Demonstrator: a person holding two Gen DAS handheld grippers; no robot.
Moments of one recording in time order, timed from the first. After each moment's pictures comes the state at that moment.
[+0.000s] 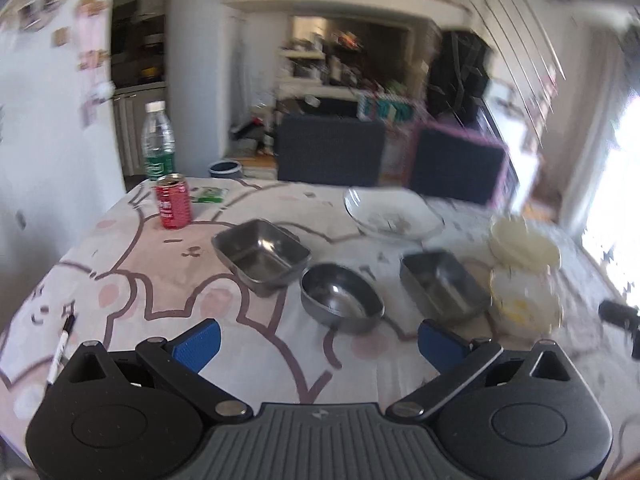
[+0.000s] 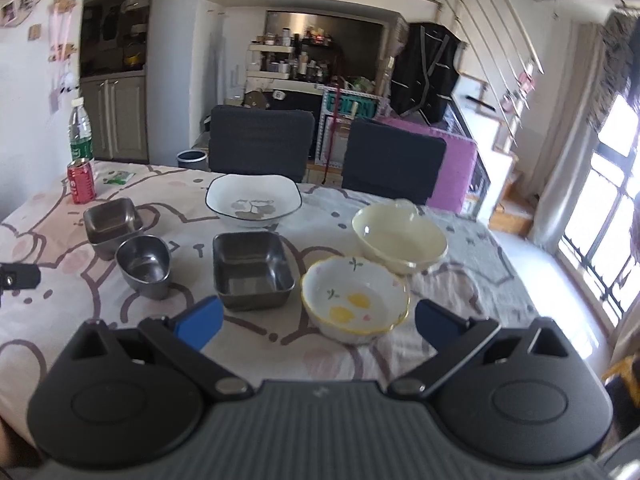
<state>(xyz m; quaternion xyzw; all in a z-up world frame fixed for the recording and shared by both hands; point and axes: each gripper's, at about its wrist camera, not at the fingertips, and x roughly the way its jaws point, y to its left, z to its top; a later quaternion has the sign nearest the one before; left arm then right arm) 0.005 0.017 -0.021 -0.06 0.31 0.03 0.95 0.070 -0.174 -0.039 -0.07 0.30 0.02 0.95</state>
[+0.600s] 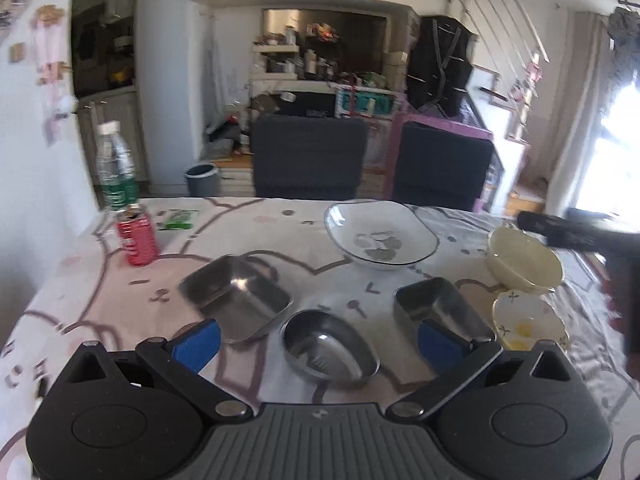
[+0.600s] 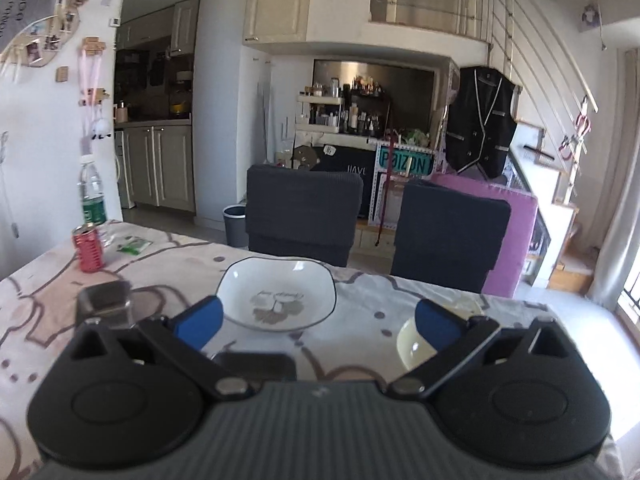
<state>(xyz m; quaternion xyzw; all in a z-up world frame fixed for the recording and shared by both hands) 0.103 0.017 -0.006 -0.02 0.34 -0.02 0.94 0.248 -0.194 -0.037 -0.04 0.24 0.11 0.96</state>
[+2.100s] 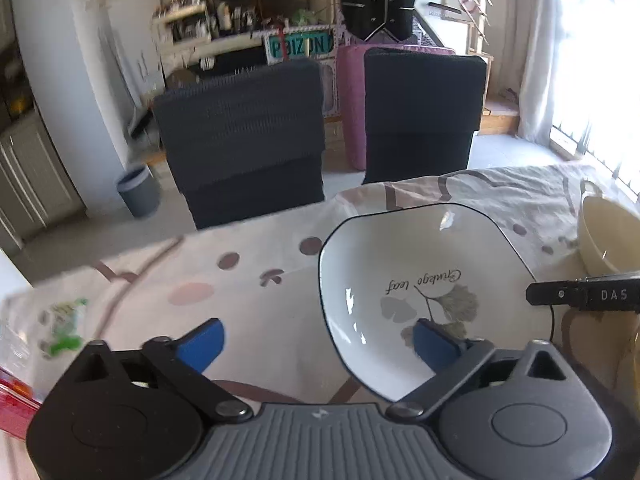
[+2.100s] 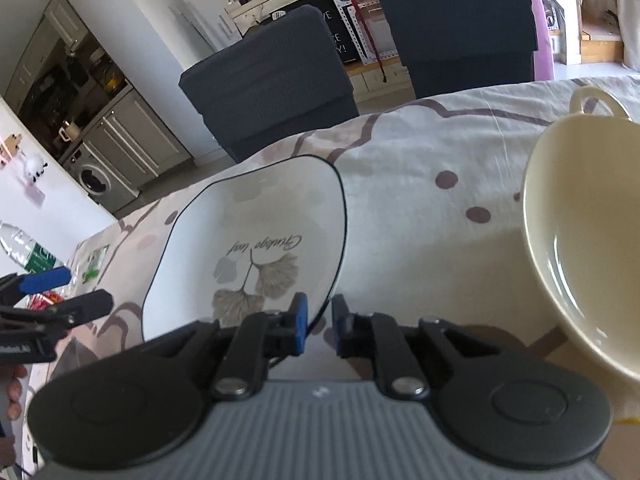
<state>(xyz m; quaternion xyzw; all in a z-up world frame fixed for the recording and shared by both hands) 0.403 0.008 -0.102 0.07 0.41 -0.10 0.91 0.450 -0.204 -0.169 0.19 0.43 0.10 0.88</state>
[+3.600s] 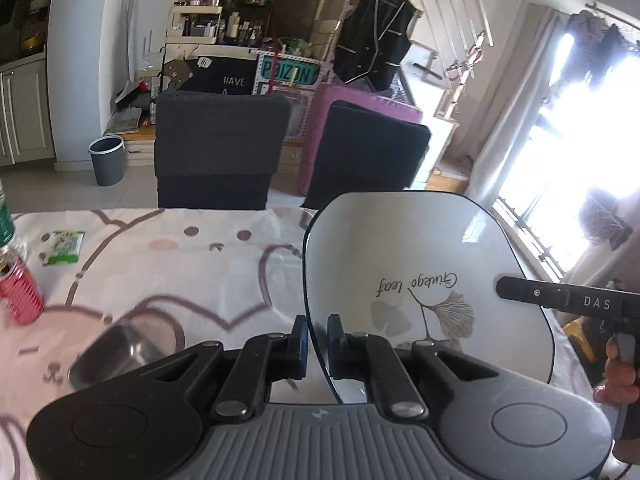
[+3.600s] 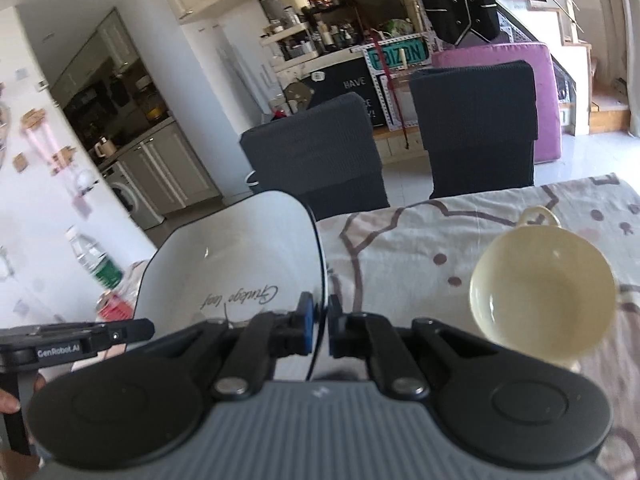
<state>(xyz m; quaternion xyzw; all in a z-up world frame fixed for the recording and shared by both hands) 0.239 0.021 0.007 -0.07 0.38 -0.15 0.91 0.328 -0.219 -0.031 0.15 0.36 0.14 0.91</state>
